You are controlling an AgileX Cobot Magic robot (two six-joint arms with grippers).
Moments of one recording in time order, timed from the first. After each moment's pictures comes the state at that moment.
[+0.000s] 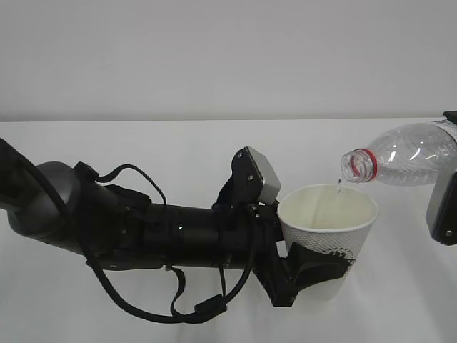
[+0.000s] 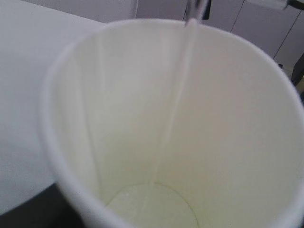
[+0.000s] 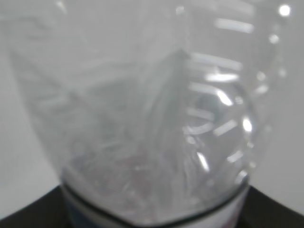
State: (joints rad) left arm -0.77 2.09 -0.95 0.87 -0.92 -0.62; right arm 0.08 1.29 -0.30 -0.04 -0.71 -1.53
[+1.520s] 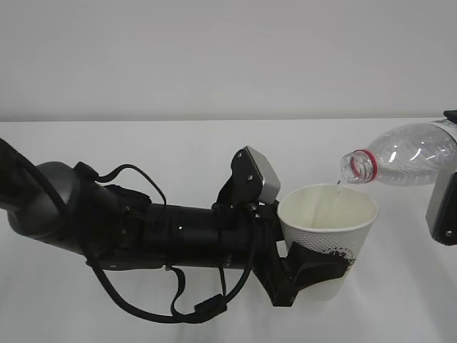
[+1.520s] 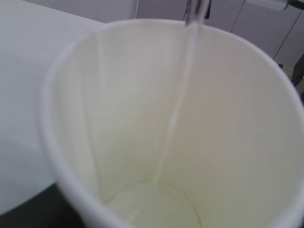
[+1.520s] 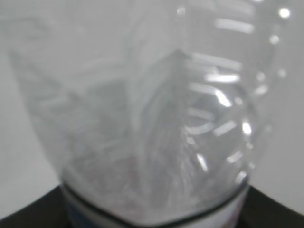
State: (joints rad) left arm -0.77 2.09 -0.95 0.86 -0.92 -0.62; right arm 0.08 1.29 -0.30 -0.04 -0.72 -1.54
